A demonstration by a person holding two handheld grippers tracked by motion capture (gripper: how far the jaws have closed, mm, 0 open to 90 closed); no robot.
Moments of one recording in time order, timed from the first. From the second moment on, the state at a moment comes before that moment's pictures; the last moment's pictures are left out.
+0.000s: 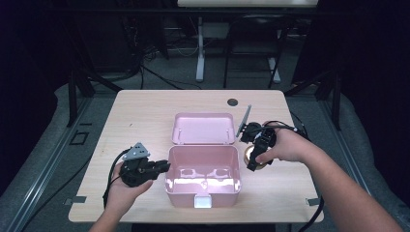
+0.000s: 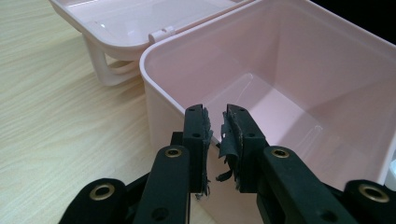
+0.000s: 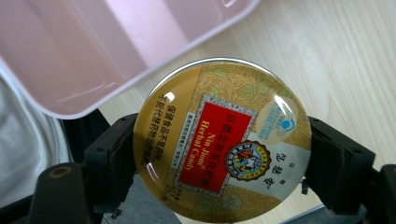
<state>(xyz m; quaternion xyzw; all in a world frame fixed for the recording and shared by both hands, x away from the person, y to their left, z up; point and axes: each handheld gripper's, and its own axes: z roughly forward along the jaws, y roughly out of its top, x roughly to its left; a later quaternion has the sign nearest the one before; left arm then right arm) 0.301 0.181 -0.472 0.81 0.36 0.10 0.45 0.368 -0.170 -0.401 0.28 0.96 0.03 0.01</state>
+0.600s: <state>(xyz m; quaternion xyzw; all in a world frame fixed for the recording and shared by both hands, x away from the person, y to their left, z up) 0.301 0.182 -0.472 0.82 0.36 0.10 0.45 0.352 -0.135 -0.403 0.13 0.99 0.05 0.01</state>
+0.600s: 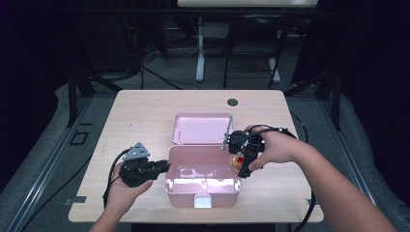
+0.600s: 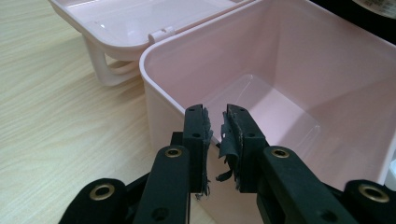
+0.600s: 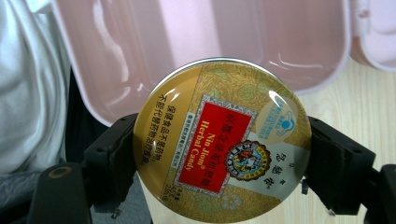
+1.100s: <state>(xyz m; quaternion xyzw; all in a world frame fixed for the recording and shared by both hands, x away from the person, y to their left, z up) 0.301 0.182 -0.472 0.82 0.36 0.10 0.45 0.346 -0.113 -0.405 0.06 1.00 0.04 -0.01</state>
